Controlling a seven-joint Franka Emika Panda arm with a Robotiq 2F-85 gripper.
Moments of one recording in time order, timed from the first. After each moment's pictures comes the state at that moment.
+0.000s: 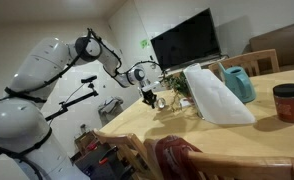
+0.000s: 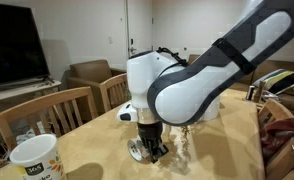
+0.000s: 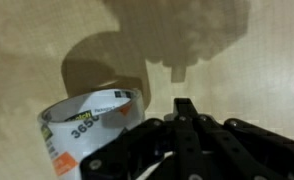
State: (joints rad) arm 0.28 0.87 0.21 -1.54 -0.27 2.29 -0.94
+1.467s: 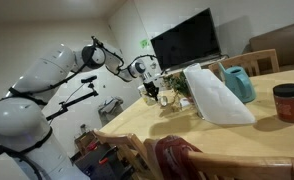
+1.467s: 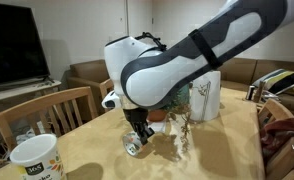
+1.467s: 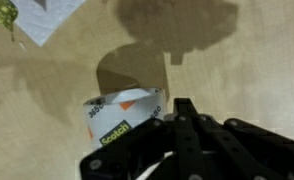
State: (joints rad) arm 0.35 0.99 0.17 -1.22 -0.34 2.06 -0.93
